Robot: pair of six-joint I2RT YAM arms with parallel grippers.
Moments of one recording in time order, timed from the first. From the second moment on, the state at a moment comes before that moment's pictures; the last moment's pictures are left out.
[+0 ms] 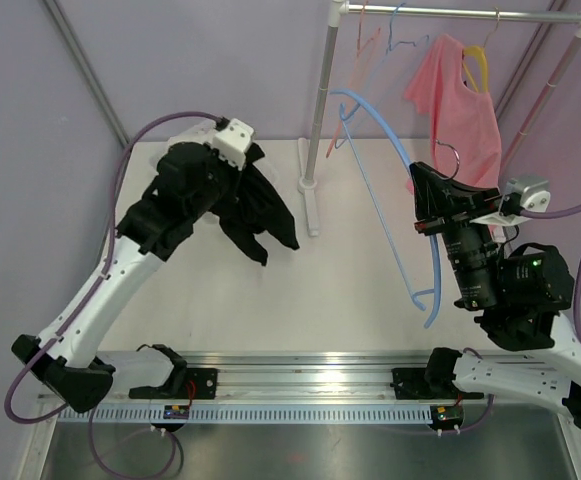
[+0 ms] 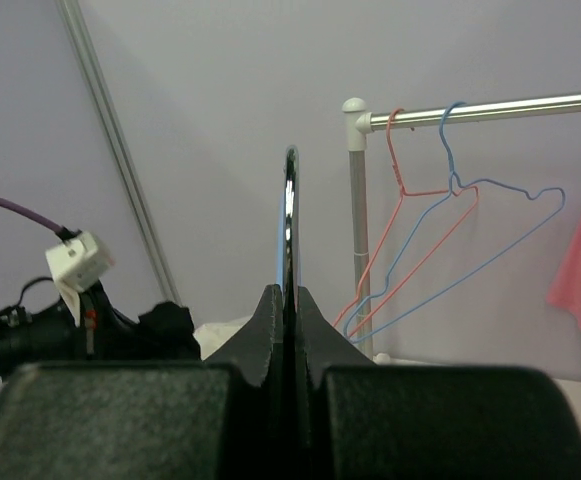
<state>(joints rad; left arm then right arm) -0.60 1.22 1.37 -0.48 -0.11 0.20 1.10 0.75 1.14 0.23 0.67 -0.19</state>
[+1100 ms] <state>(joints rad) -0.14 2.01 1.88 -0.57 0.06 0.14 1.10 0.68 1.13 0.18 0.67 -0.17</state>
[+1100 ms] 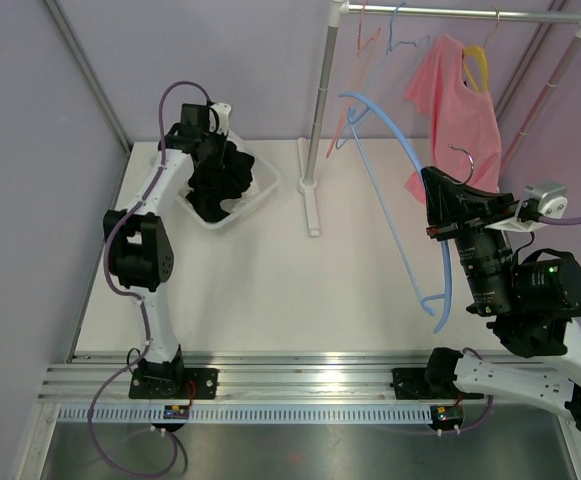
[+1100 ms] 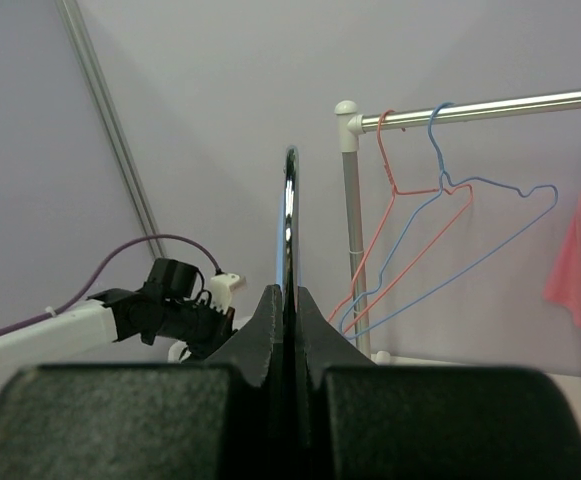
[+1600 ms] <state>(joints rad) -0.13 2.24 1.86 -0.50 0.10 0.13 1.10 0.68 1.13 0.18 0.67 -0.17</state>
